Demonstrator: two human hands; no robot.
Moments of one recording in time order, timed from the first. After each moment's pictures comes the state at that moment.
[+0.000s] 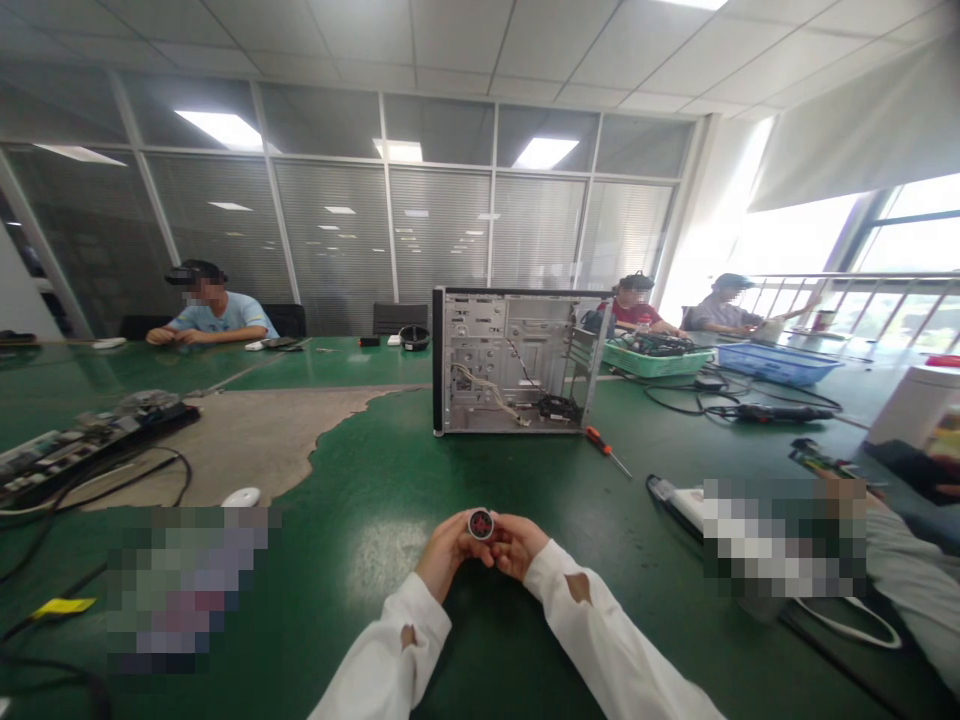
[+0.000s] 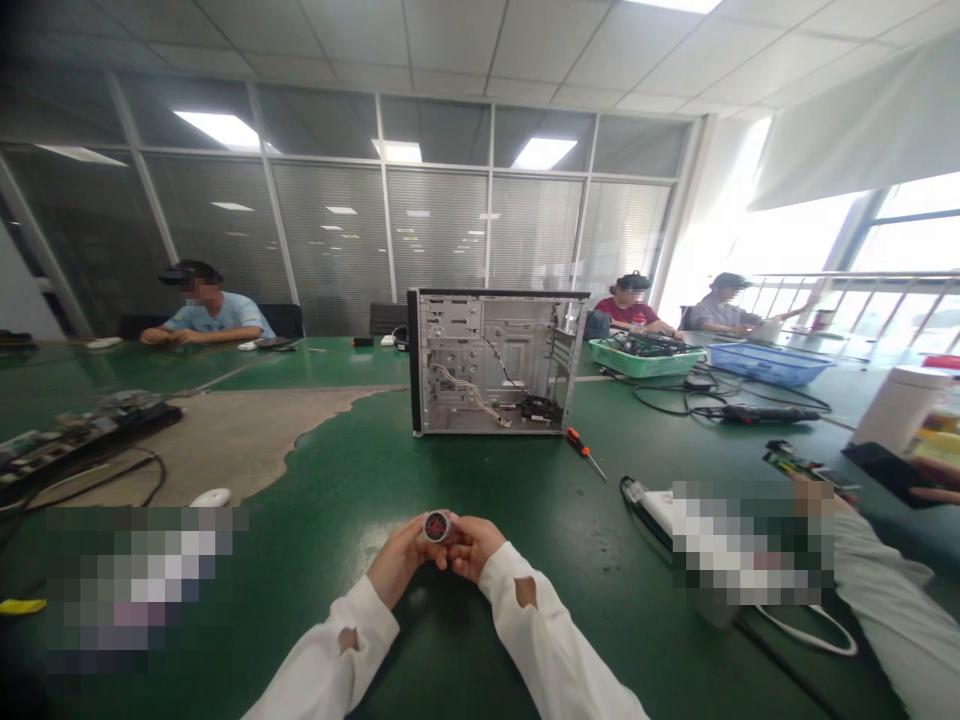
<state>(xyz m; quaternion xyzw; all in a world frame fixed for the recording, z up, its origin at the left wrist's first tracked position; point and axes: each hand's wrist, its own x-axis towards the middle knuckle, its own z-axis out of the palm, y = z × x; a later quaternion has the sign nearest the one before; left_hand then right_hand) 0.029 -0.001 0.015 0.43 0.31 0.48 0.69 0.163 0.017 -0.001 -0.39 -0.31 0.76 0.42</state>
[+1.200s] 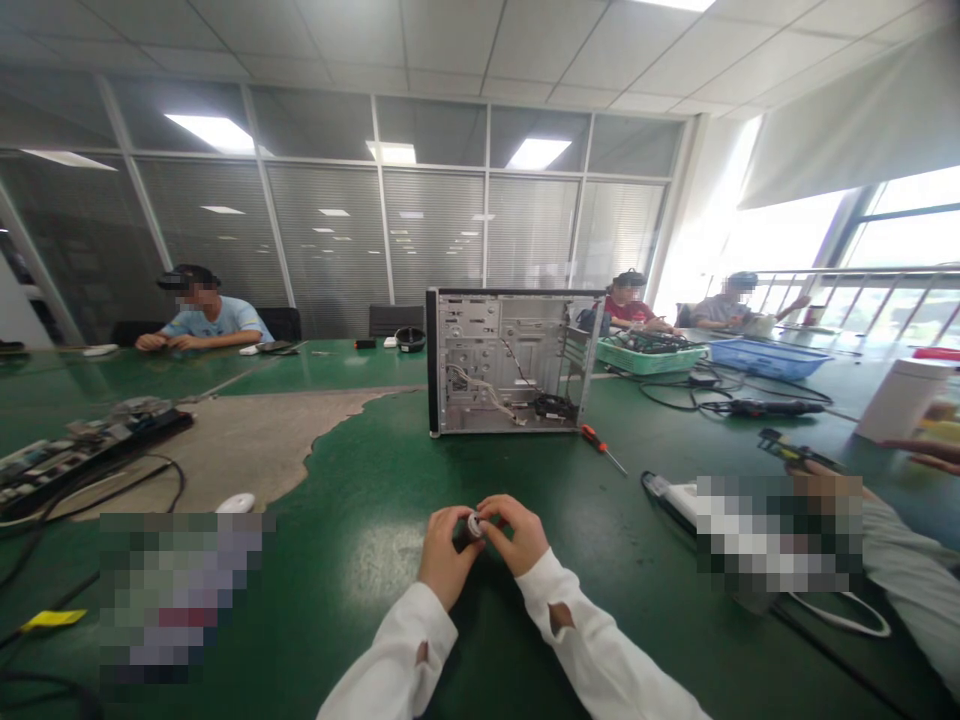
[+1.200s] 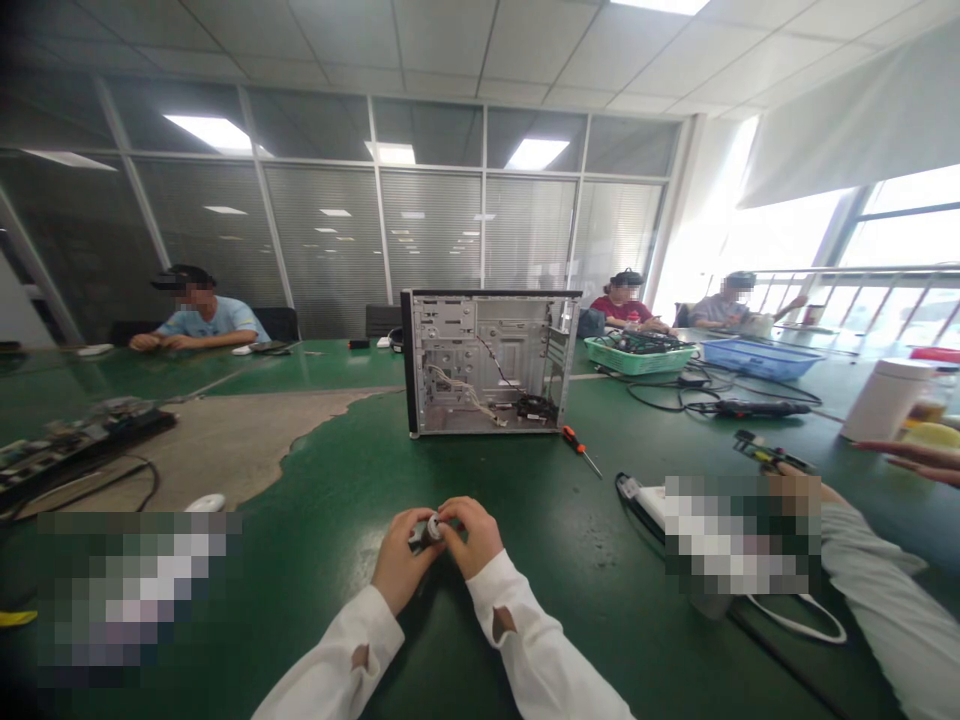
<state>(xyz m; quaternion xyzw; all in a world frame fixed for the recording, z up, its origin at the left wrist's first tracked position) 0.028 0.000 0.007 0.71 0.51 0.45 0.20 0.161 0.008 0.013 -0.37 -0.71 0.20 0.56</state>
